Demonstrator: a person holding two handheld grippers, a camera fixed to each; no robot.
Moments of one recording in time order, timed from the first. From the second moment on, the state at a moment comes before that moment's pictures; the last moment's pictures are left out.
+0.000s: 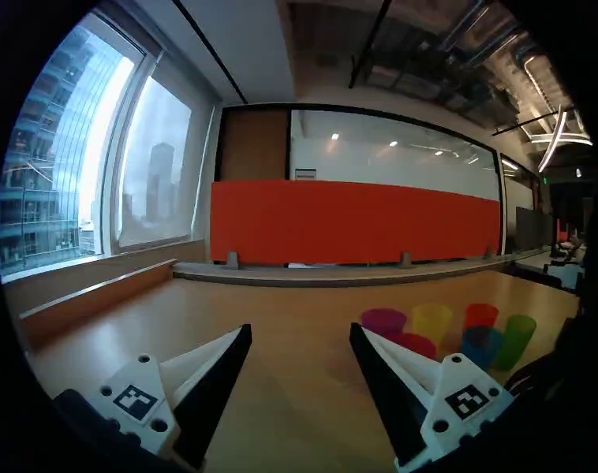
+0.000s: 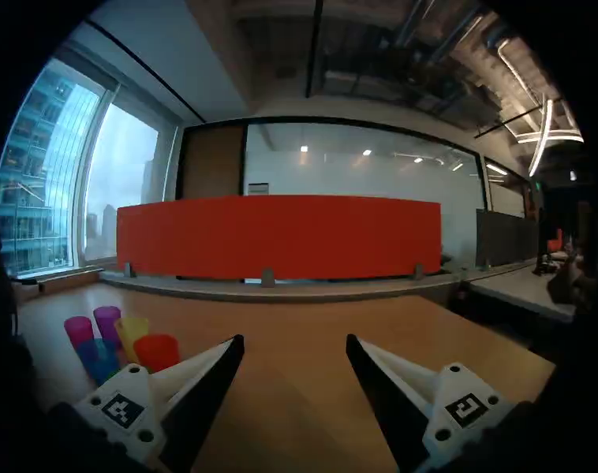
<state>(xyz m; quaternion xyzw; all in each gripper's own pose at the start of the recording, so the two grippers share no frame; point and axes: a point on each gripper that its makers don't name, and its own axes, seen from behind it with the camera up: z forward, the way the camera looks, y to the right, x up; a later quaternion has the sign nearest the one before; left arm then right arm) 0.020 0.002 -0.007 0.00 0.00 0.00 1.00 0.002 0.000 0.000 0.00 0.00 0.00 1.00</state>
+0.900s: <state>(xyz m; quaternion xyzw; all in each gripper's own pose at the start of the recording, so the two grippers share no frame) 0.153 -0.004 0.007 -0.04 0.00 0.01 1.00 0.127 -0.001 0.010 0.03 0.00 -0.01 1.00</state>
